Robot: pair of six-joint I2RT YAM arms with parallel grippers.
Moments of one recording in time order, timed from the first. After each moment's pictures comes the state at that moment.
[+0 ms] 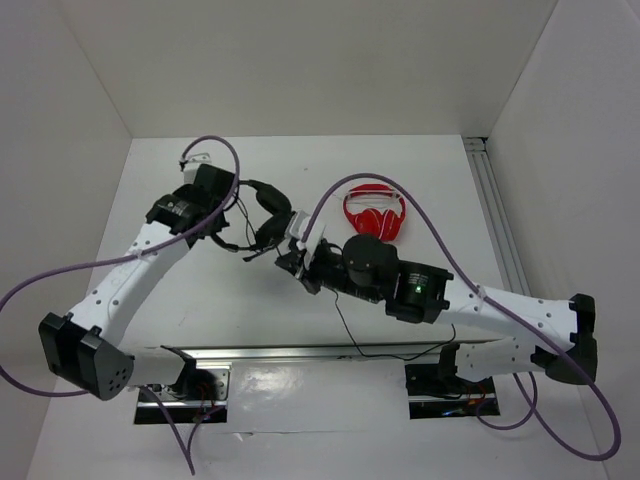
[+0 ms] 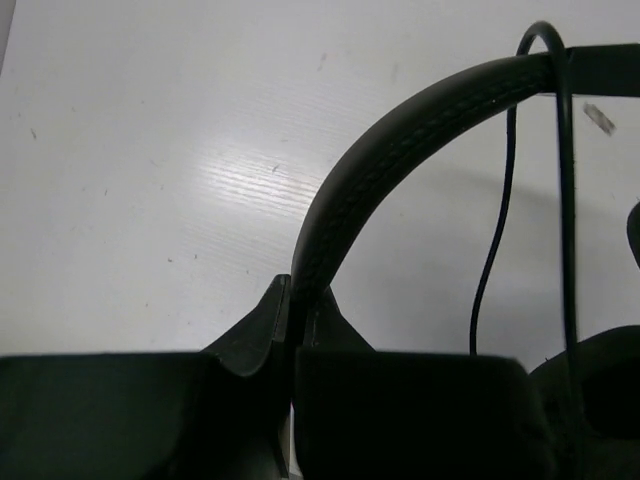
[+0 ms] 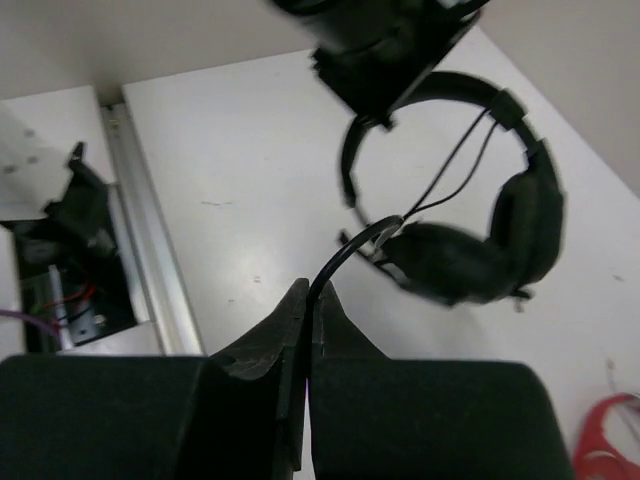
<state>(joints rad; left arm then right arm) -0.35 1.31 1.30 -0.92 -0.55 -0.56 1.26 1.16 1.12 -0.11 0.13 -0.09</state>
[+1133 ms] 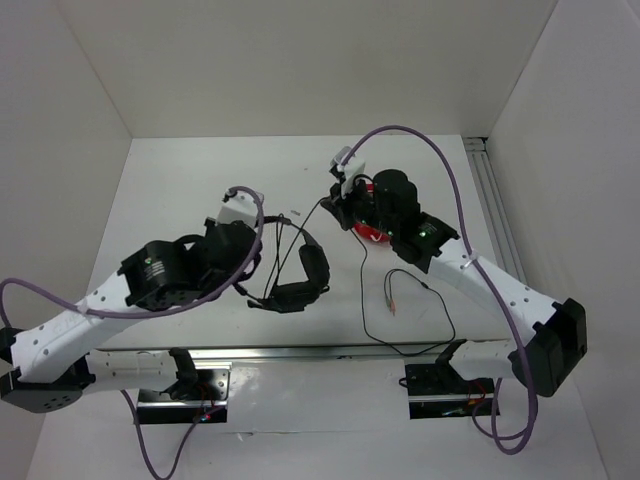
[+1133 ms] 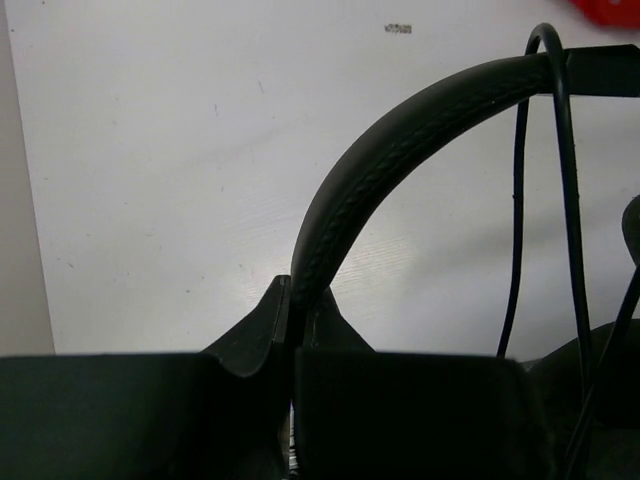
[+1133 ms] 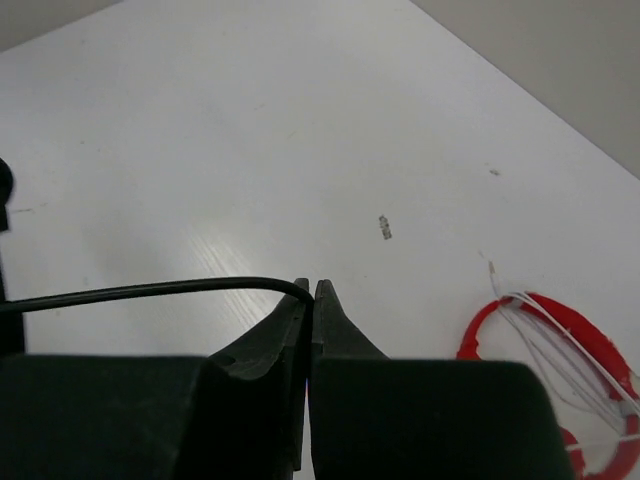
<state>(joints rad) -1.05 1.09 1.40 -1.16 -0.78 -0.41 0.69 1.26 1.12 -0.11 -0.12 -0.11</state>
